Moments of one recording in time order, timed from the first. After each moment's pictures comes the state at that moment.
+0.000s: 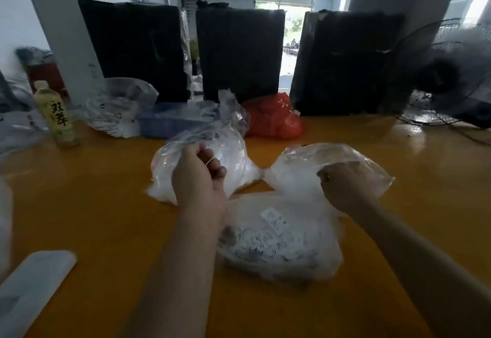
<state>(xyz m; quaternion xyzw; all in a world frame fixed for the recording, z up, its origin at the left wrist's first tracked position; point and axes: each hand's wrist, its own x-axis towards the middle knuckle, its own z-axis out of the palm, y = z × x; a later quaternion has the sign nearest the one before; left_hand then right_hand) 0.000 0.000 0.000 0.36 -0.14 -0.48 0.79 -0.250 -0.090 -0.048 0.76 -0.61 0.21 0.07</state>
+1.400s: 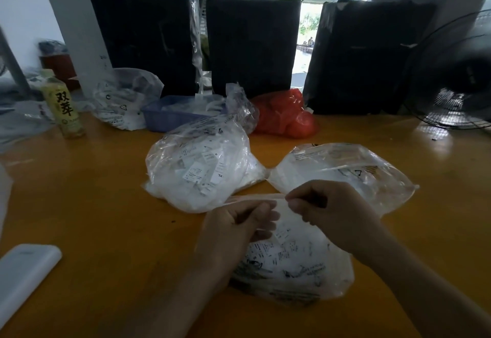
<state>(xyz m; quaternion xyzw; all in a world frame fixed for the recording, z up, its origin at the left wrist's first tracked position) -0.025 0.023 -0.084 0.48 -0.47 -0.47 0.57 -0.220 -0.029 -0.044 0.77 -0.48 0.33 -0.26</state>
